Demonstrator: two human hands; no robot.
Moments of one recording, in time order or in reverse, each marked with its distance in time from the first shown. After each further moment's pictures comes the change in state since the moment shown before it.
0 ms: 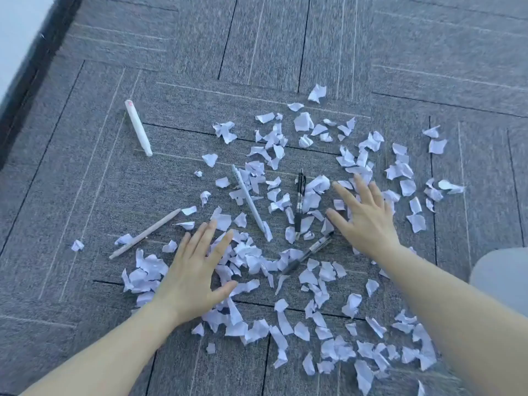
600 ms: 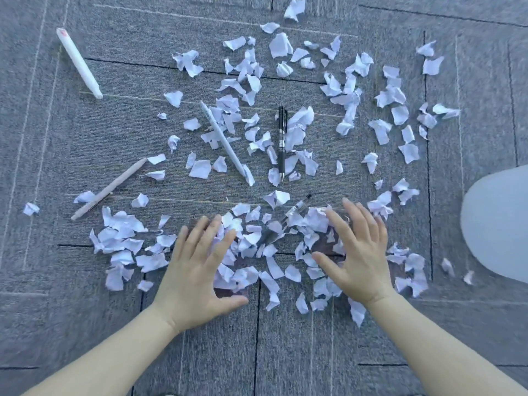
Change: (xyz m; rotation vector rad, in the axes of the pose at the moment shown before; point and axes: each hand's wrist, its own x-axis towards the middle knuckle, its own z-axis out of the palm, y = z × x) left_hand -0.056 0.038 0.046 0.017 -0.003 0.196; right_hand -0.153 0.005 0.087 0.103 0.240 -0.134
